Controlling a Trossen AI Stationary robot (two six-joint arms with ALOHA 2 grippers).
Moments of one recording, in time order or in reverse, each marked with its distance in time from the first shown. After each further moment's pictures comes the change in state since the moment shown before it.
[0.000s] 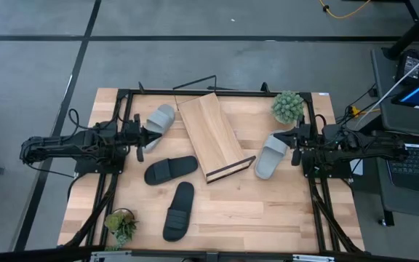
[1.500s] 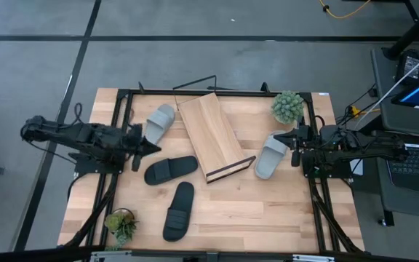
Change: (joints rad) left arm -0.335 0.238 0.276 -0.300 -0.163 -0.390; right arm 0.000 0.000 -0.001 -0.072 0.000 0.014
